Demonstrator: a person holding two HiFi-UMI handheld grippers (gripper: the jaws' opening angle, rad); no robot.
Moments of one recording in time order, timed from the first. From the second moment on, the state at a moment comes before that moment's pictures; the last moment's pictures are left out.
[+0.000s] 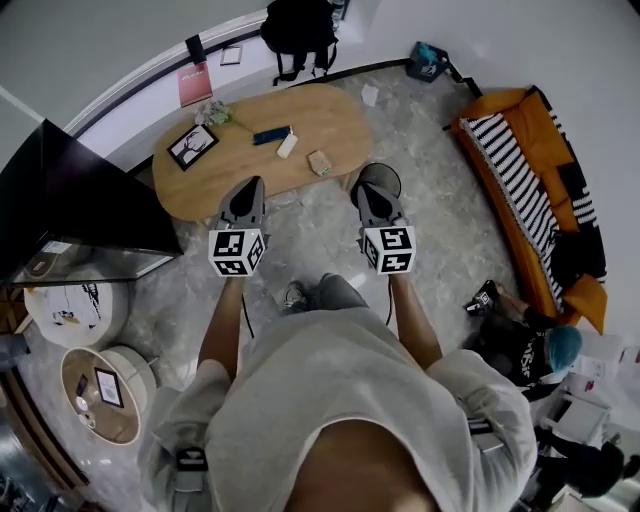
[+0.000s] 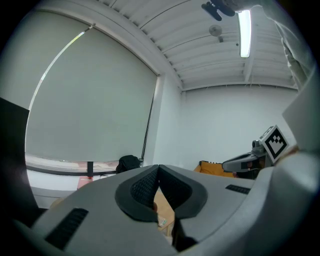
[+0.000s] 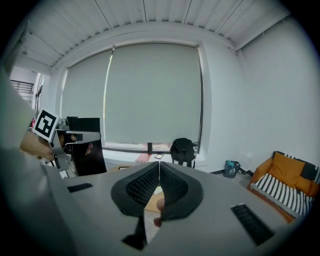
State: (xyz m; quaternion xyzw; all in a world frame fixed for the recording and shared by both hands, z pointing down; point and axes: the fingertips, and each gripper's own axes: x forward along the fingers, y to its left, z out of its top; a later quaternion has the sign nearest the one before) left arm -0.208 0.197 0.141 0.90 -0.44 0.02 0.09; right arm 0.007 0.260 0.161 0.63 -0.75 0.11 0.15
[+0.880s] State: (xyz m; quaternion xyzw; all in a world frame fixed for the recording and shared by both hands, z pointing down) left arm -0.173 0.057 0.153 0.84 -0.53 0.07 0.10; right arm 0.034 0.050 0.190 0.52 -0.83 0.13 0.14
